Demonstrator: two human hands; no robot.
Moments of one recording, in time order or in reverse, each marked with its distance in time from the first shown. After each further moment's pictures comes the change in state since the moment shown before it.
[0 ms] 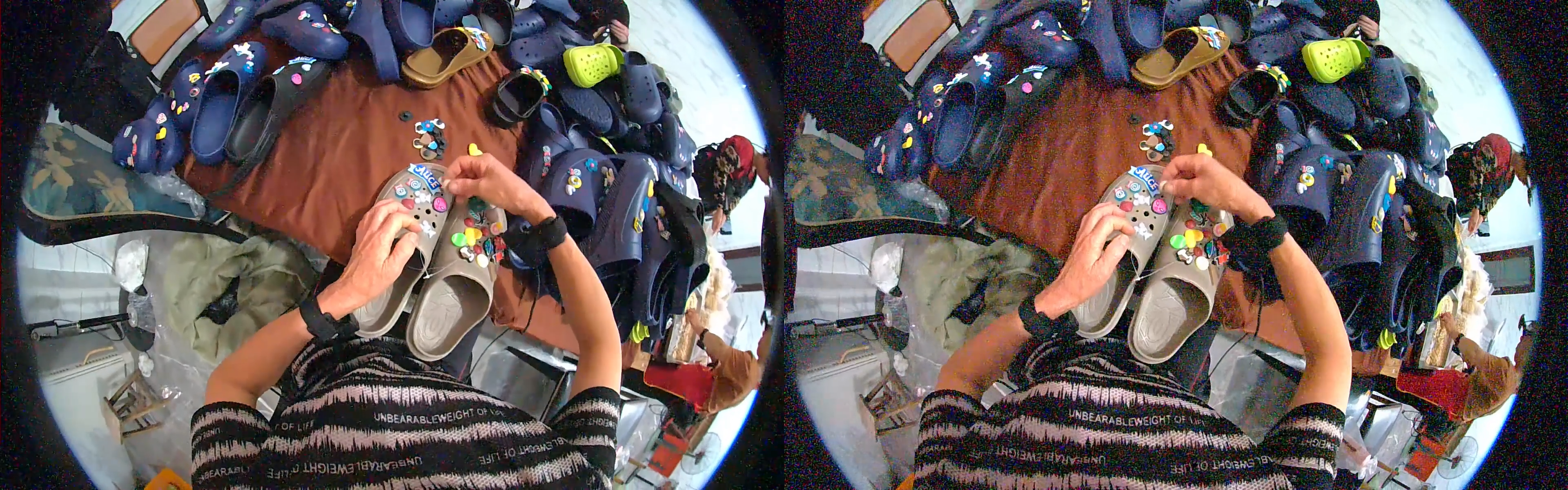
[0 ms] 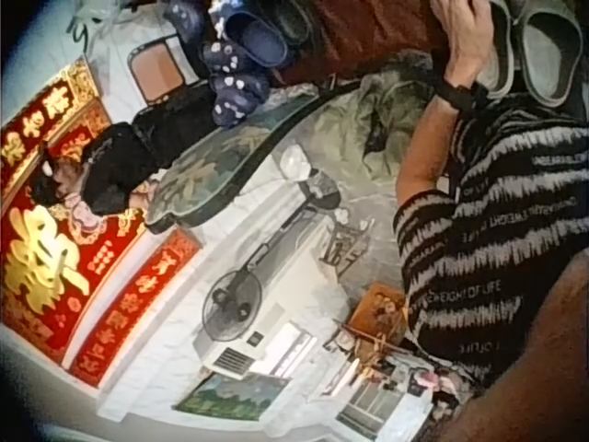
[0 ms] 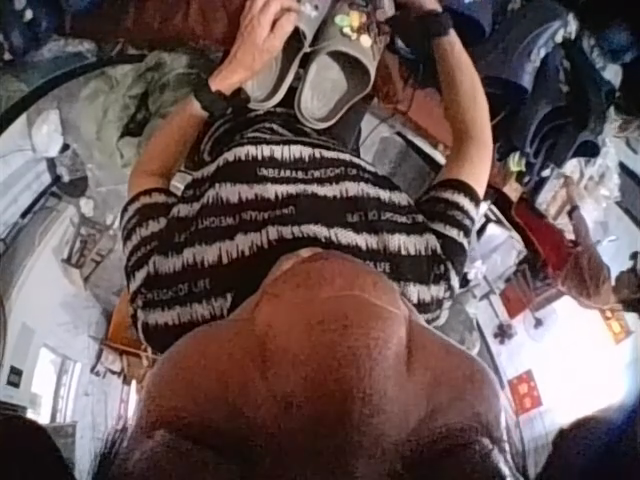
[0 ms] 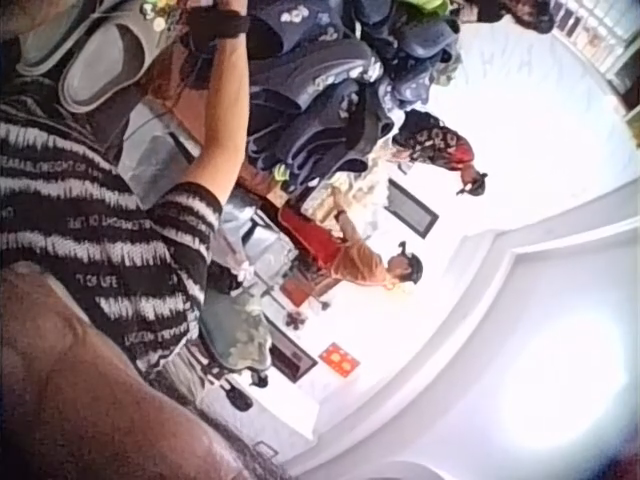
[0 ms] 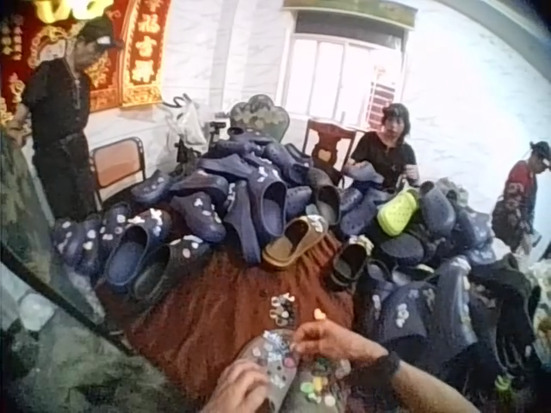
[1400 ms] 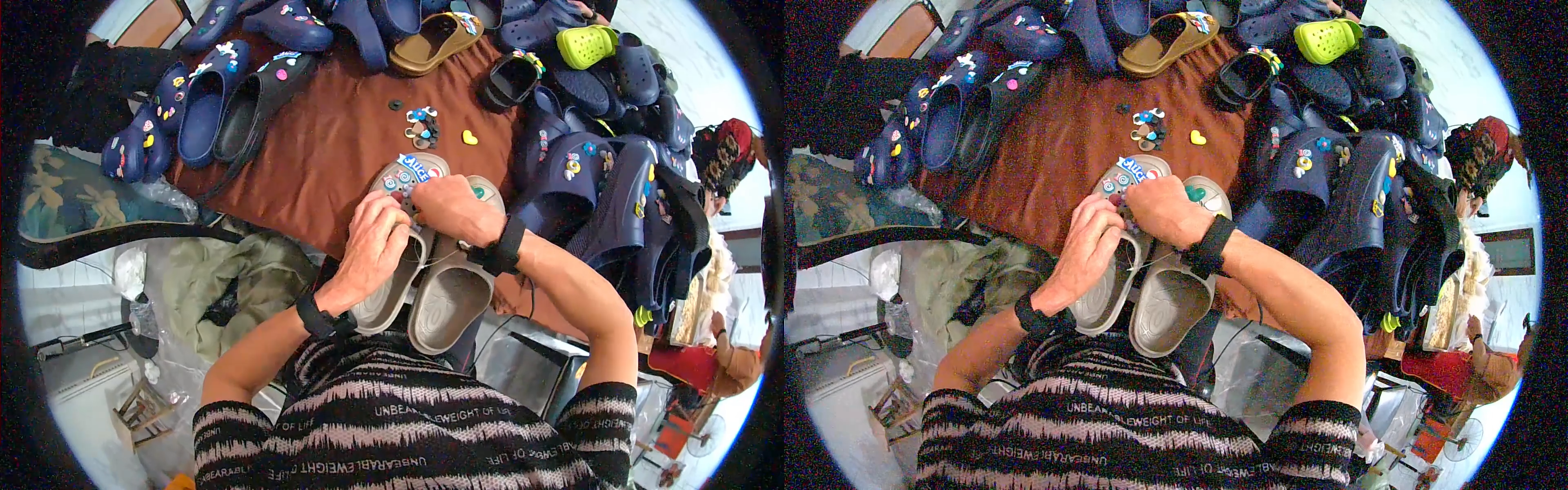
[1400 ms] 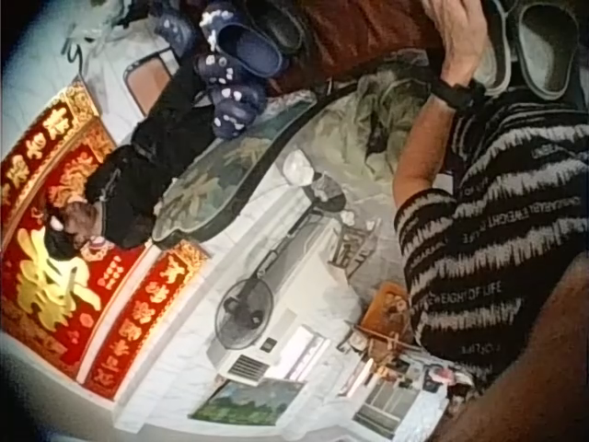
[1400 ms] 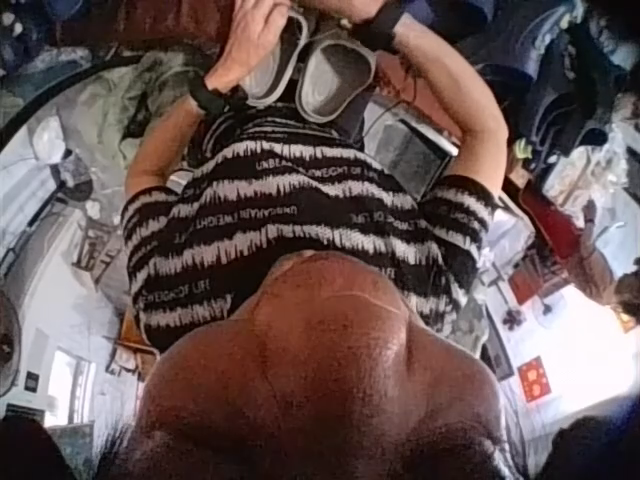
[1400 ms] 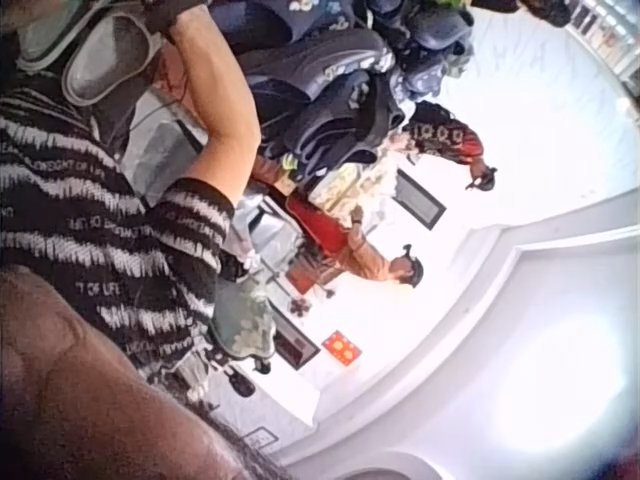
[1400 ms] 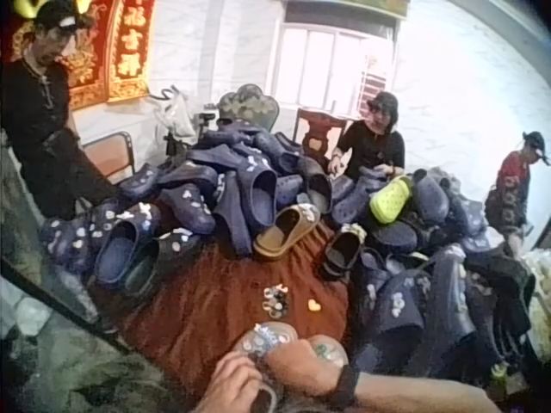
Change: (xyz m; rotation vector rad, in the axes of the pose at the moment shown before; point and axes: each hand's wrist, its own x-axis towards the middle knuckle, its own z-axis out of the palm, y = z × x) left_hand -0.001 -0.010 0.005 0.054 -0.002 -0.003; right_hand 0.011 -0.023 0.076 -1.180 -0.036 0.048
